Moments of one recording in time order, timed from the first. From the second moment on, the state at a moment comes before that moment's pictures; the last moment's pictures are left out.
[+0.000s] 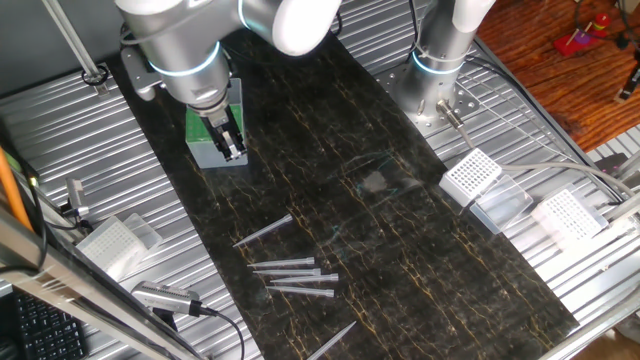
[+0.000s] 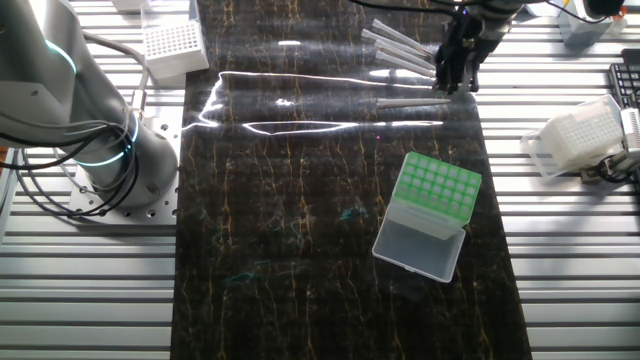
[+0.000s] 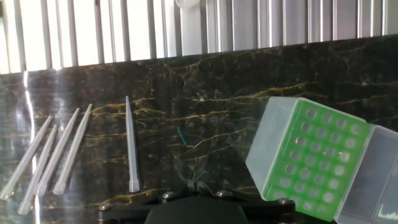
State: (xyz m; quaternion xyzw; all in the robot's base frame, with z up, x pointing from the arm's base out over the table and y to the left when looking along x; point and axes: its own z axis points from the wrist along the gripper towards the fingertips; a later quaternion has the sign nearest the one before) arm 0.547 0.057 0.195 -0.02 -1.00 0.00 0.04
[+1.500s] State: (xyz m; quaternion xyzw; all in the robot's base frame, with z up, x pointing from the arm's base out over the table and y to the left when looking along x) arm 0.510 0.081 0.176 -0.08 -1.00 -0.01 0.04
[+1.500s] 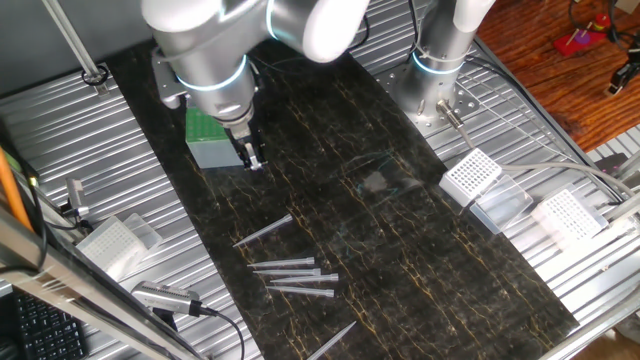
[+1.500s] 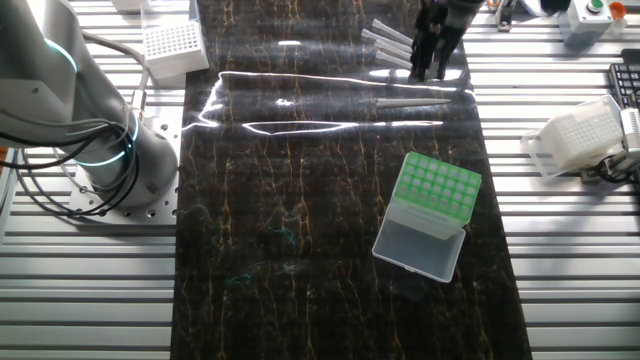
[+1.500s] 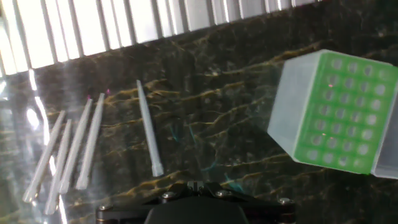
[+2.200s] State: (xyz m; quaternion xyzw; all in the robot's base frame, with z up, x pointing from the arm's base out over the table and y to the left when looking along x) arm 0.518 0.077 0.136 -0.04 -1.00 0.00 0.04
